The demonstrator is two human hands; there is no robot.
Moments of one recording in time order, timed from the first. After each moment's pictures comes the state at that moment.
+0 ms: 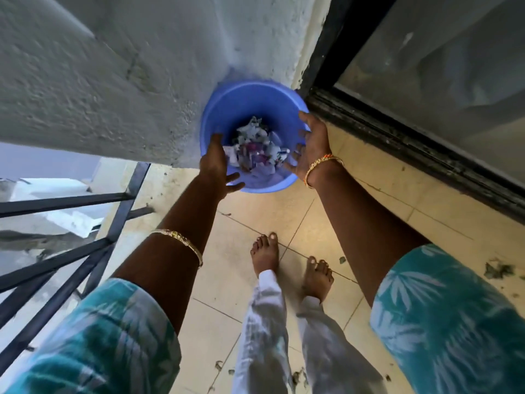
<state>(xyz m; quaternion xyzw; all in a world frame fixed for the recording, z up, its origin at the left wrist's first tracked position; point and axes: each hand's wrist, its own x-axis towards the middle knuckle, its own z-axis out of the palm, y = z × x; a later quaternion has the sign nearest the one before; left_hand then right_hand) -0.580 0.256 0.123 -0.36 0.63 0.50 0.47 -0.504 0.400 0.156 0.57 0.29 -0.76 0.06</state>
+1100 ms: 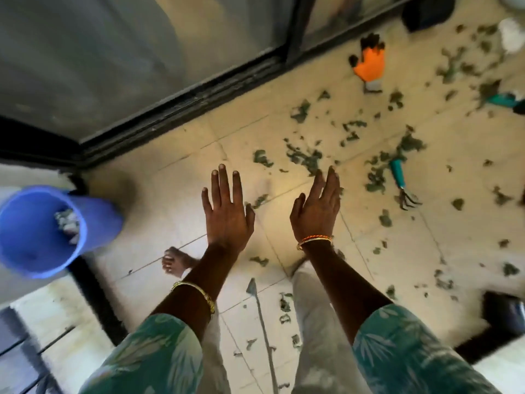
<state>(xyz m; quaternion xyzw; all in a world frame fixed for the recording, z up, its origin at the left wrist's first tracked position) -0.118 0.355 0.228 0.70 0.69 -0.05 0.17 0.049 0.364 0.218 0.79 0.58 -0.17 -0.08</state>
